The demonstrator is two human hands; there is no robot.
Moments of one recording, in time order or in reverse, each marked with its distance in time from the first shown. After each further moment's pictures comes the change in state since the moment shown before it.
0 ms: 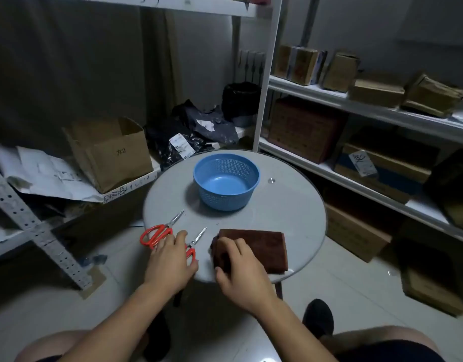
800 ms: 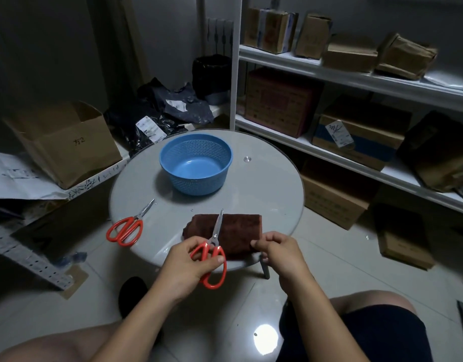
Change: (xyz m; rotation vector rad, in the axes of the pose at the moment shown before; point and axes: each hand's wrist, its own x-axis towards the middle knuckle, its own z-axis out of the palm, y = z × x) left_hand -0.030 0.075 0.008 -1.110 -0.306 -0.130; right_hand -0.019 0.085 -0.051 0.926 0.243 0.811
